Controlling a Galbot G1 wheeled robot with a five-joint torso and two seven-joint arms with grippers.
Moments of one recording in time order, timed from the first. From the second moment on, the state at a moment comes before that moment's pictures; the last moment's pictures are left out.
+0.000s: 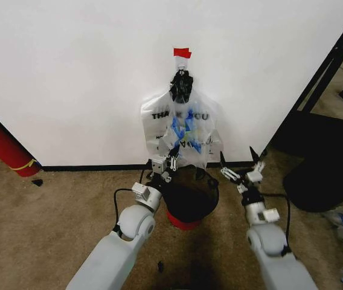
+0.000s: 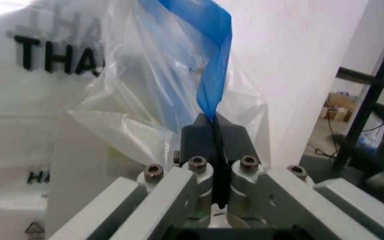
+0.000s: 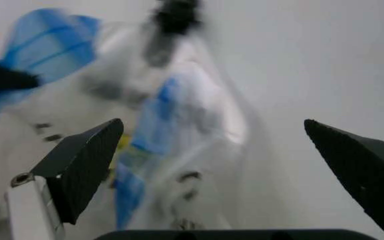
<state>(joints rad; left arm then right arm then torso) 0.98 -1.30 -0.04 -1.76 -0.36 -0.16 -0.03 -1.26 1.34 0.46 1.76 0.15 0.53 -0.05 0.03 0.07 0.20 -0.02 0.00</state>
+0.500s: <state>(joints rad) 0.96 -1.33 -0.01 -1.77 -0.41 -0.16 -0.01 -0.88 1.10 0.25 1.53 -0.12 0.53 -0.26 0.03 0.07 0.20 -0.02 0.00</state>
